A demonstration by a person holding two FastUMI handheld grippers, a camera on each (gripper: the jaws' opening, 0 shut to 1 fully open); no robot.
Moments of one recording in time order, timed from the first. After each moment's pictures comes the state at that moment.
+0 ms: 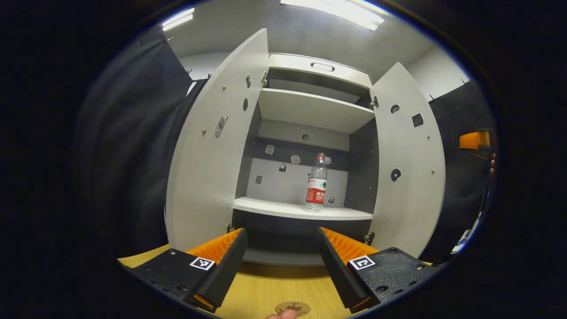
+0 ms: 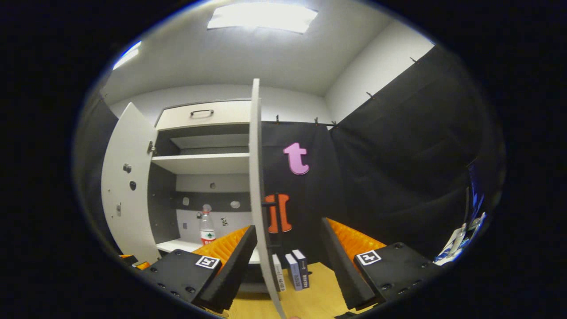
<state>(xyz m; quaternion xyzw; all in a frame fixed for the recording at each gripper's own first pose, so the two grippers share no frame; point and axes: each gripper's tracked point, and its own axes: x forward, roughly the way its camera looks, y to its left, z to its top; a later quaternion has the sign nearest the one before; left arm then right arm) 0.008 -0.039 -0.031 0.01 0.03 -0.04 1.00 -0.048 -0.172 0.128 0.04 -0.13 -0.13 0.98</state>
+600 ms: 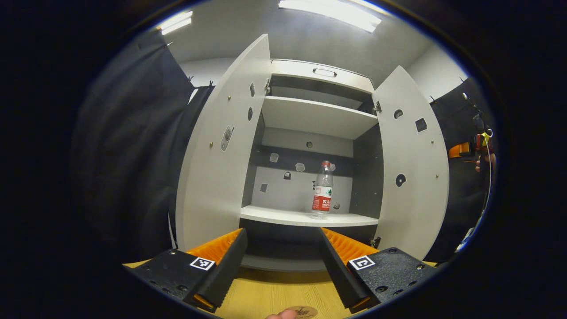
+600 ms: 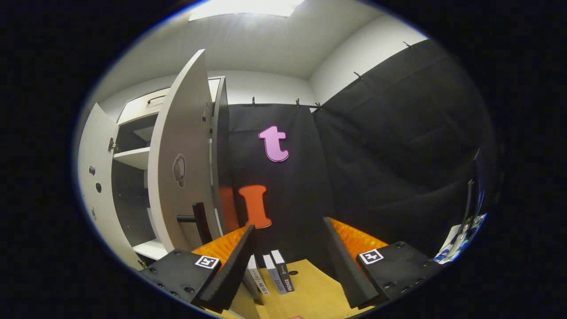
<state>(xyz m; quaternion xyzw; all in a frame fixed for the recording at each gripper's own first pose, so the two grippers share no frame) 0.013 -0.022 -0.019 0.01 0.01 -0.02 1.00 0.058 -0.251 0.116 0.07 -0.06 -0.15 0.98</state>
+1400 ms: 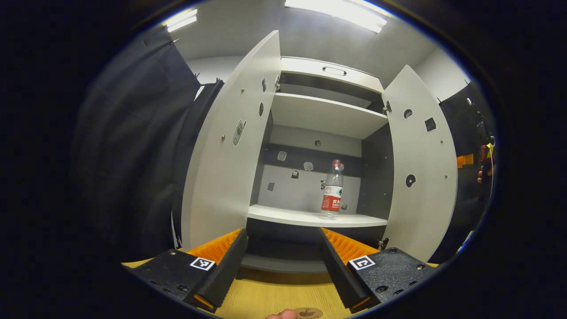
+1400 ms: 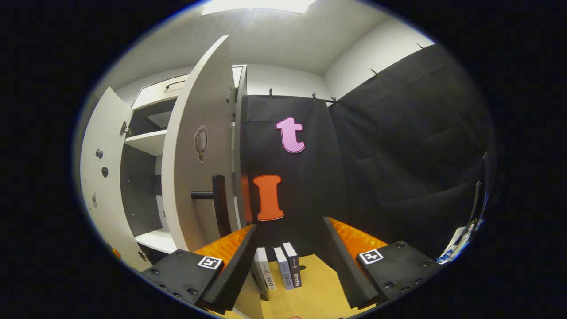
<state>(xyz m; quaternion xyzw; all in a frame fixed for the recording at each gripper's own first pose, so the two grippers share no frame) 0.029 -0.003 -0.024 0.00 0.01 -0.01 1.00 0.071 -0.199 0.092 0.05 -0.05 -0.11 0.99</state>
